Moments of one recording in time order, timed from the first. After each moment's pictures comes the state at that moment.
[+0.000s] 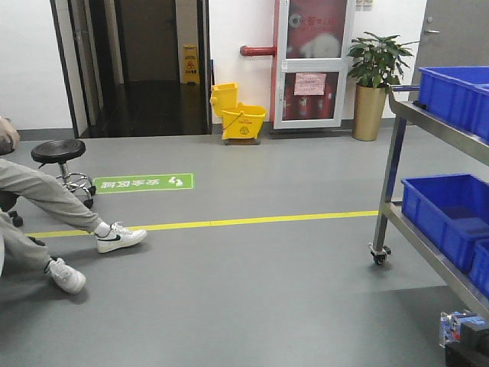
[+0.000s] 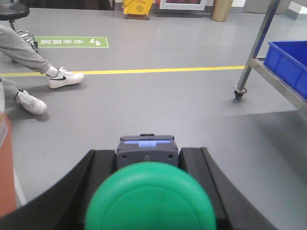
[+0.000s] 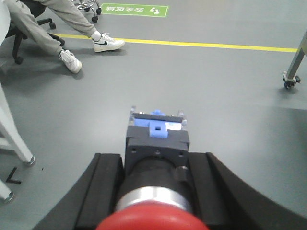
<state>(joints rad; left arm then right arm) 0.00 0.51 -0.52 -0.33 0.44 0.21 0.17 0.72 -0.62 0.20 0.46 -0.19</state>
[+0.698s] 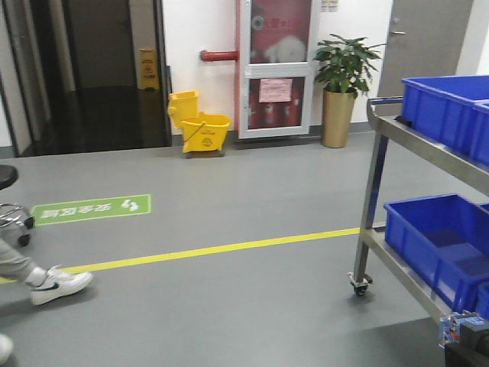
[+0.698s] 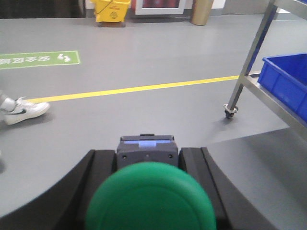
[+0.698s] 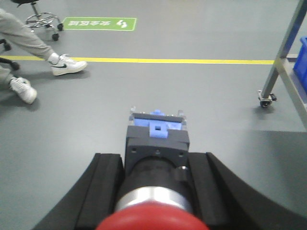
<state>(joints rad) 0.00 0.51 -0.52 -0.33 0.44 0.21 0.17 0.72 -0.62 0.20 0.46 -0.19</state>
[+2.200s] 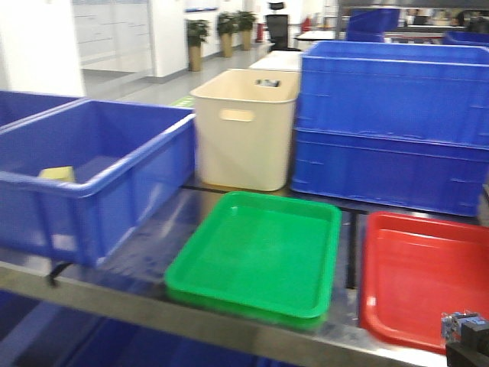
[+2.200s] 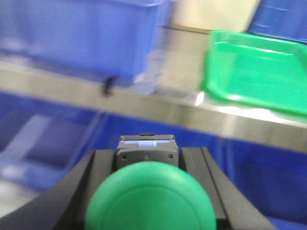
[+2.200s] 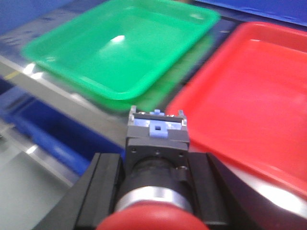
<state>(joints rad) 0.00 0.51 -0.52 -0.33 0.44 0.21 0.17 0.72 -0.62 0.20 0.46 -0.19</state>
